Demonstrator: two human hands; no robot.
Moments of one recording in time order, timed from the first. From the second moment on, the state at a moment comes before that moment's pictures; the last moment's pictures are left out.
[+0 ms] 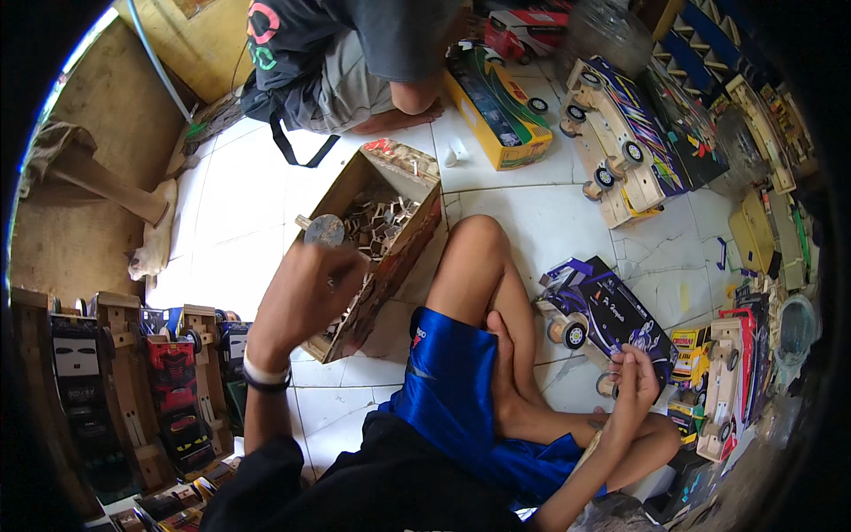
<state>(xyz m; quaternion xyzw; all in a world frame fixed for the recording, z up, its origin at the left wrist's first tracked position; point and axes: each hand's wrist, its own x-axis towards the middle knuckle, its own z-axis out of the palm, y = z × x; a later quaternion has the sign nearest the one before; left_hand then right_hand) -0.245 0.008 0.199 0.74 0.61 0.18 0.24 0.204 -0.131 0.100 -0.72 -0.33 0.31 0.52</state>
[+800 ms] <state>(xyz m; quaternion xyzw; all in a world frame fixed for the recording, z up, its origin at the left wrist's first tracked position) -0.246 0.234 0.053 0.66 0.71 -0.09 0.25 0.182 -0.146 0.089 -0.69 -0.33 0.34 0.54</state>
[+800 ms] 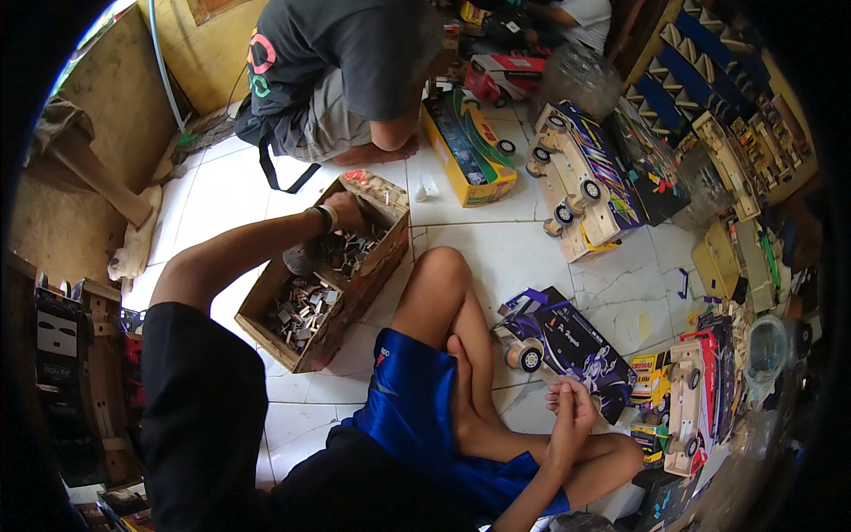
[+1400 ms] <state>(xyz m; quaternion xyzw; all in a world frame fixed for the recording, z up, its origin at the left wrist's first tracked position) -0.191 0.064 0.165 0.39 0.29 0.25 0.83 0.142 -0.123 0.105 -0.62 -0.32 0.41 0.58</state>
